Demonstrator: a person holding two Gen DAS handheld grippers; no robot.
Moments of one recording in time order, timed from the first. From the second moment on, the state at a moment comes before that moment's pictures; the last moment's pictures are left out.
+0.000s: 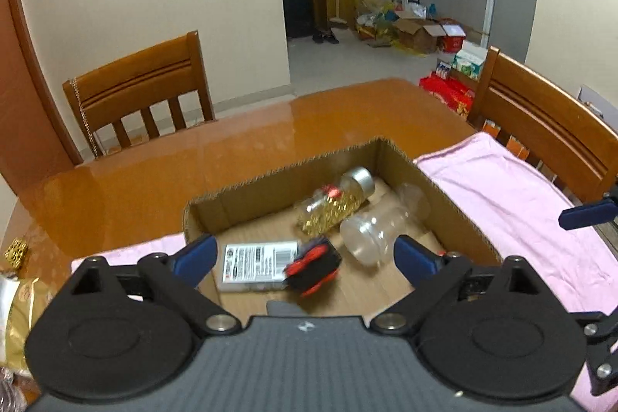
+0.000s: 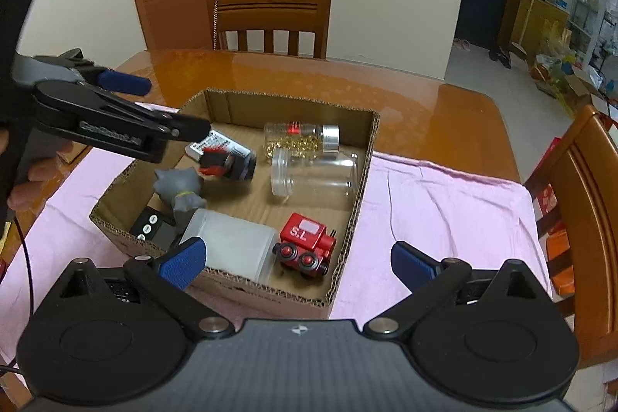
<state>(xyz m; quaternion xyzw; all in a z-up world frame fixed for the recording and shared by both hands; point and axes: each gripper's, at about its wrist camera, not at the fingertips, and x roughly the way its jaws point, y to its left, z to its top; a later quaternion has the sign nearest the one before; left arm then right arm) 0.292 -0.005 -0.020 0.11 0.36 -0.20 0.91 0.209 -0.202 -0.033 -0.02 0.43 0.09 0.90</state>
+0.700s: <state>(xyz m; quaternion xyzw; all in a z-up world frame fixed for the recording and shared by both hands) 0.213 0.062 -0.050 0.08 0.41 -0.10 0.90 0.168 -0.133 -0.100 -0.05 0.45 0.23 0.86</state>
